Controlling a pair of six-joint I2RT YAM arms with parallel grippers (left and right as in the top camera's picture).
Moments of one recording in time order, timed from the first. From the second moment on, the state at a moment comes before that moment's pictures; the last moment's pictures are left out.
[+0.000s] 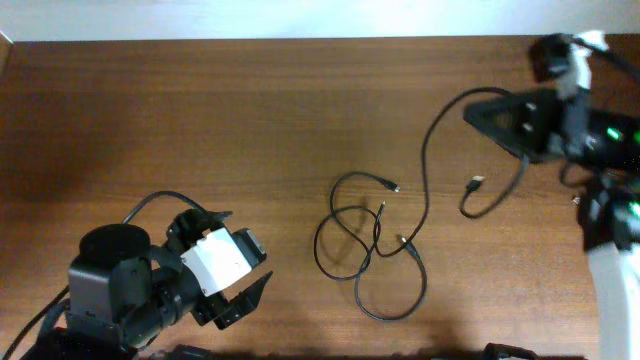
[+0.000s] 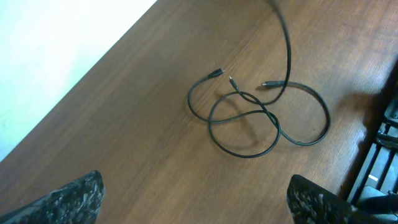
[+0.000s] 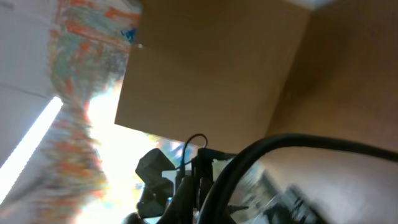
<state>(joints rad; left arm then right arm) -0.24 0.76 1.29 -1.22 0.41 0.62 -0.19 1.16 1.26 0.41 -1.53 1.65</state>
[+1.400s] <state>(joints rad) -0.33 0.95 1.31 -0.85 0.13 0.46 -0.12 0.97 1.22 0.59 -1.54 1.57</state>
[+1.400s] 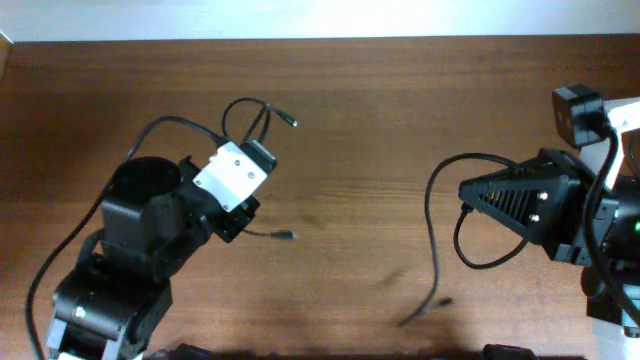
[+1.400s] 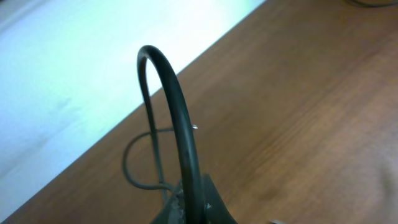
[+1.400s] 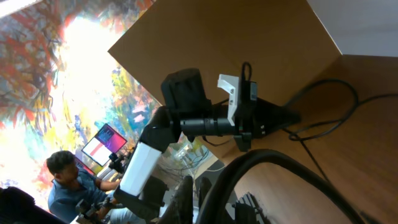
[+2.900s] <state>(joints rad) -0.31 0.89 1.31 -1.06 0.18 0.46 -0.91 1.88 2.01 -1.11 0.08 0.37</state>
